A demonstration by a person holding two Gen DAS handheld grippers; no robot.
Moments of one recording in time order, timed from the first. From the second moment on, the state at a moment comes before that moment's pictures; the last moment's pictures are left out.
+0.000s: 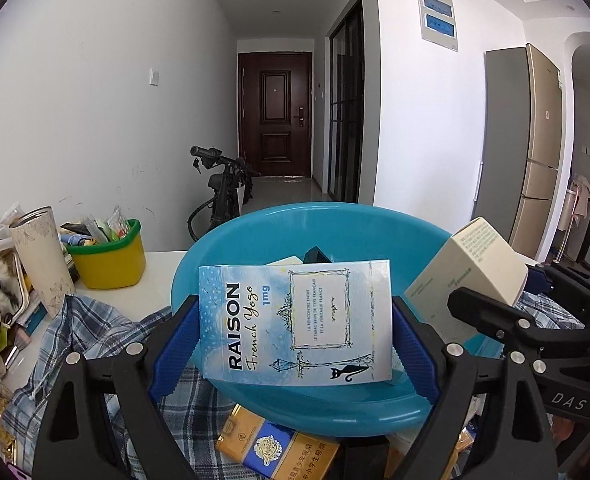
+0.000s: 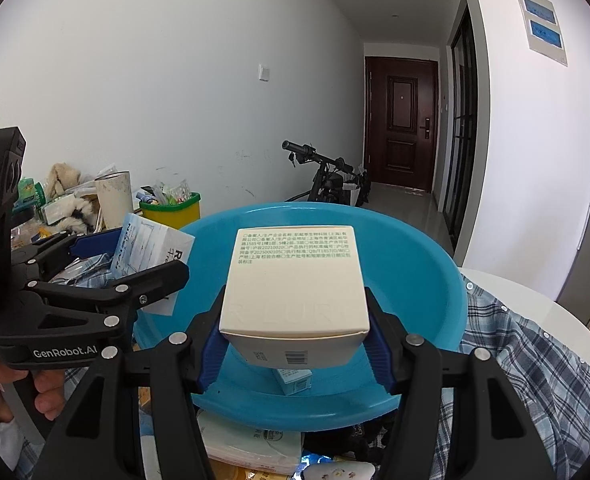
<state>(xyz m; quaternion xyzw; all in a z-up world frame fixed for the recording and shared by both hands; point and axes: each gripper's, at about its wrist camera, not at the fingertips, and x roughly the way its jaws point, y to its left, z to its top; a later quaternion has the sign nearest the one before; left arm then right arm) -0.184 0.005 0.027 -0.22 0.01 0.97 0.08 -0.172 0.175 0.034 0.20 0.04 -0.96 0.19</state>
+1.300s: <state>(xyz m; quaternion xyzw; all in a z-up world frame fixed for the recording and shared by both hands) -0.189 0.003 0.016 -0.24 0.02 0.97 0.07 -0.173 0.180 0.033 0.21 0.03 -0.96 0.18</state>
